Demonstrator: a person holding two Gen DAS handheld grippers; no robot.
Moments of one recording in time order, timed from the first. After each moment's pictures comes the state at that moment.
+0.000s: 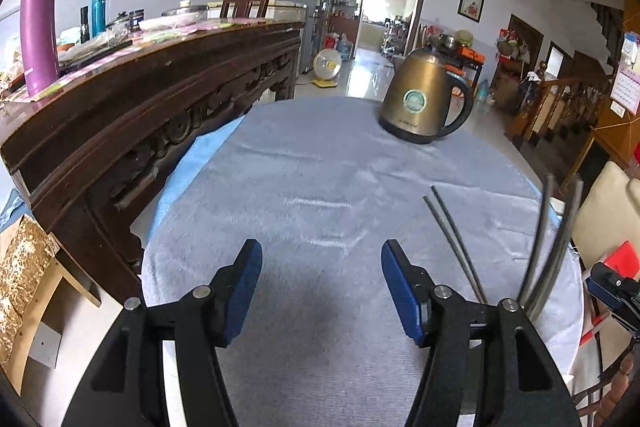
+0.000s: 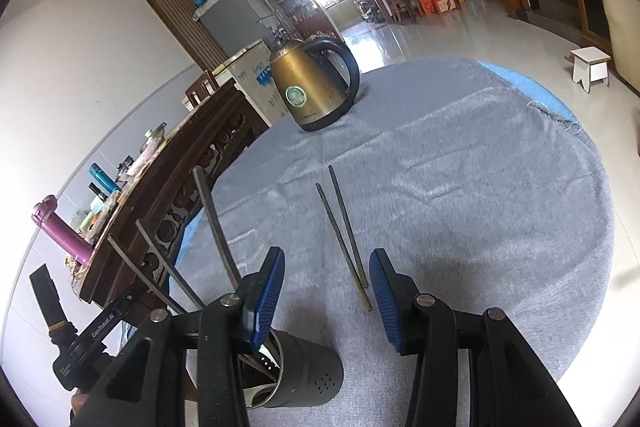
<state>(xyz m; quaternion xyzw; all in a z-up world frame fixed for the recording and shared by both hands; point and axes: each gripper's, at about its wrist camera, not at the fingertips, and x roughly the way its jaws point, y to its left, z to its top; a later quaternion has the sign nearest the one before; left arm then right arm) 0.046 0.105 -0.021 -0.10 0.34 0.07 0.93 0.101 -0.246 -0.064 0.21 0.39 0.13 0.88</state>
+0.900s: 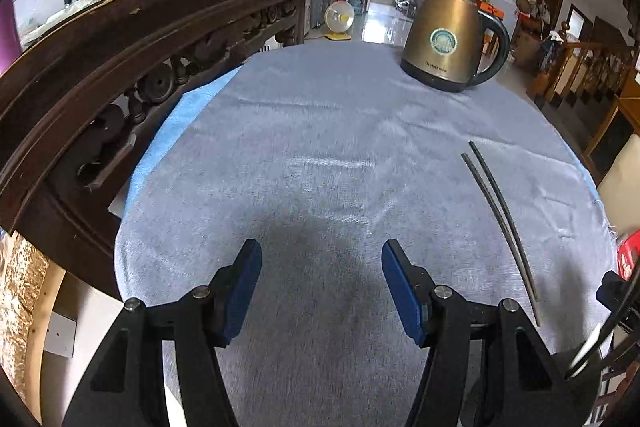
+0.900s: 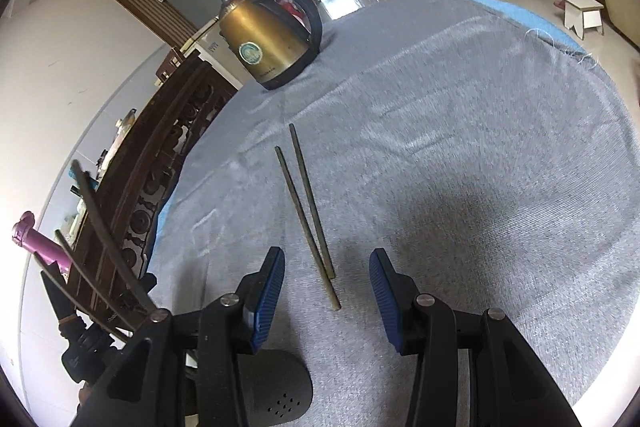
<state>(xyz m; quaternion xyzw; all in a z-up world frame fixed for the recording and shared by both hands) 0.111 0.102 -0.076 -0.08 0.42 0.09 0.90 0.150 -0.258 -0.133 0.25 0.47 0.12 0.84</state>
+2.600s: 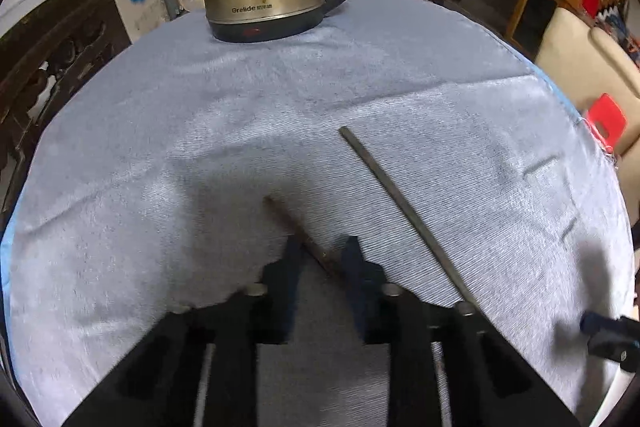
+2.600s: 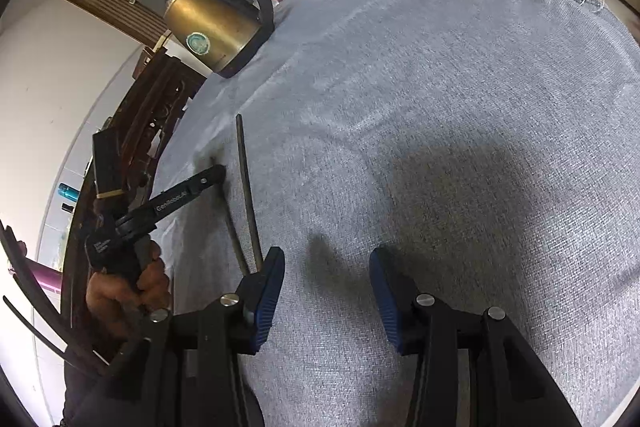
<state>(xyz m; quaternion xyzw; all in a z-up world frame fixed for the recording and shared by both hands) 0.304 -0.024 -0.137 0.06 0.50 -0.13 0.86 0.186 -0.288 -0.190 0.28 0.51 0.11 0.80</state>
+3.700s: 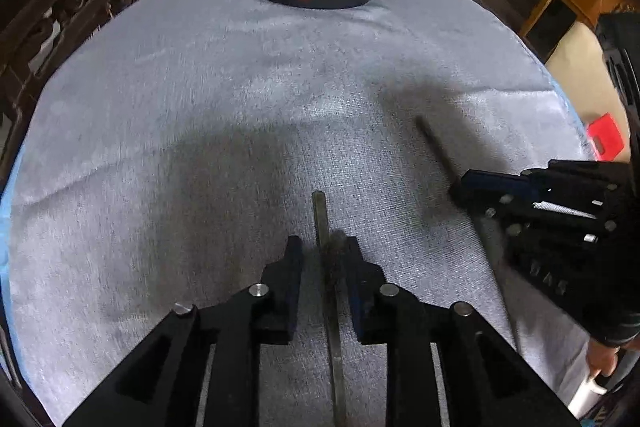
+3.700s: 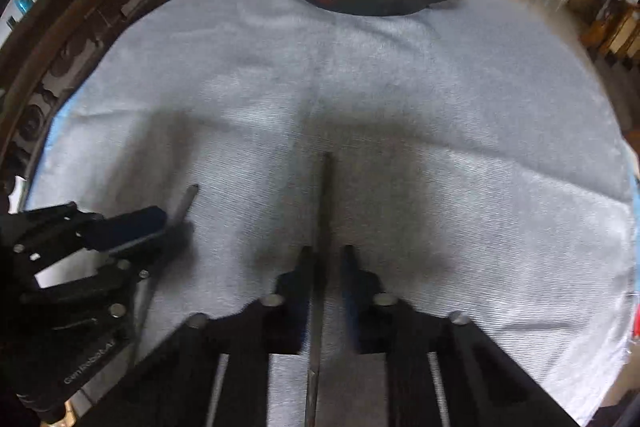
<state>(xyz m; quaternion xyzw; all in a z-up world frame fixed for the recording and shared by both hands) 0.337 0.013 -0.139 0.02 0.56 -0.11 0.82 0.379 -0.107 -0.194 -0.08 0.60 0.15 0.78</state>
